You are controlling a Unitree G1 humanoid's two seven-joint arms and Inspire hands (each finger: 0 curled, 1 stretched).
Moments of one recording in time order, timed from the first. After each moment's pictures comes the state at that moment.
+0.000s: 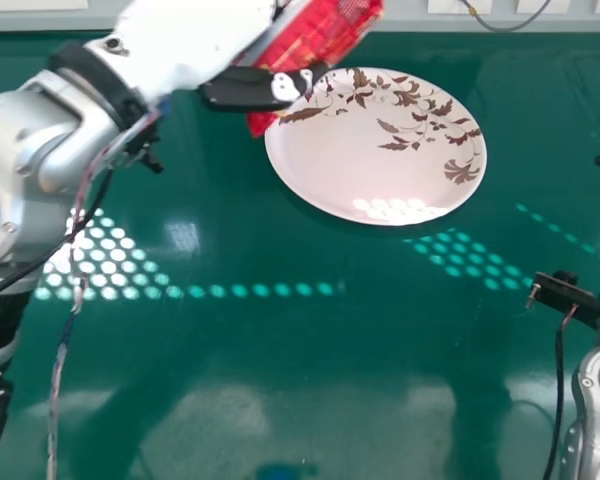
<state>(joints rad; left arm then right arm) -0.90 0.56 -0.26 -0.01 0.84 -0.16 -0.40 -0.05 -0.14 -0.32 -0.57 -0.25 0.31 -0.17</state>
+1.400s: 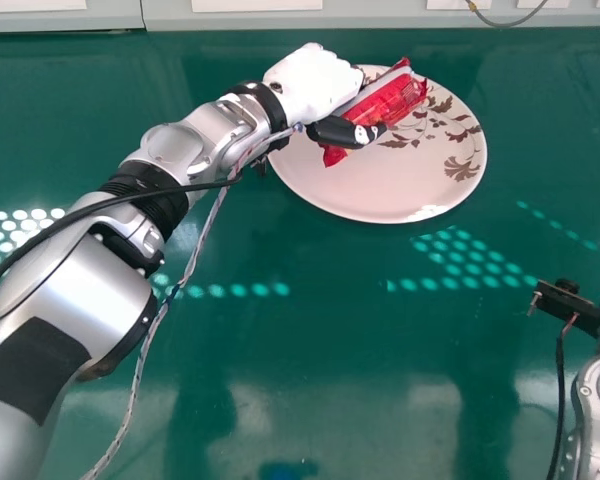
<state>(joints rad) -1.36 0.22 -0.68 1.22 0.96 -0.35 0.14 -0.02 -0.12 -0.33 -0.57 -0.27 0.29 -0.19</state>
